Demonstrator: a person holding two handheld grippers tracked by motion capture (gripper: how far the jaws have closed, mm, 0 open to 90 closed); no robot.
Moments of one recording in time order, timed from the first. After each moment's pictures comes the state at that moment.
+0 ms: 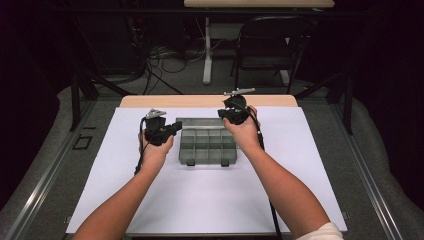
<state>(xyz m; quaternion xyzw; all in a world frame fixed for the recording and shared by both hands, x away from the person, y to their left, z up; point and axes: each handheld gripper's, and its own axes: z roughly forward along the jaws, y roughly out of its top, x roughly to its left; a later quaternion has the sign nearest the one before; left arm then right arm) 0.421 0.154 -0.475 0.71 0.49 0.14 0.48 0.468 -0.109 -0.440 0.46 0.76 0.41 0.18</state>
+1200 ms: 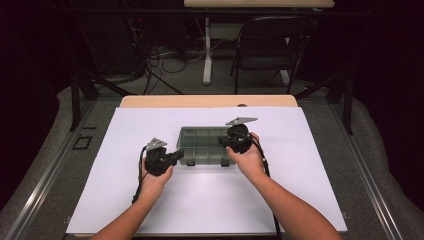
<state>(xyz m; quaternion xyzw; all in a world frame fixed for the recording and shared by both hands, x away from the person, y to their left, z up) 0.362 0.158 -0.530 0.74 0.47 0.11 0.47 0.414 -0.117 -0.494 0.43 0.79 0.42 0.14</state>
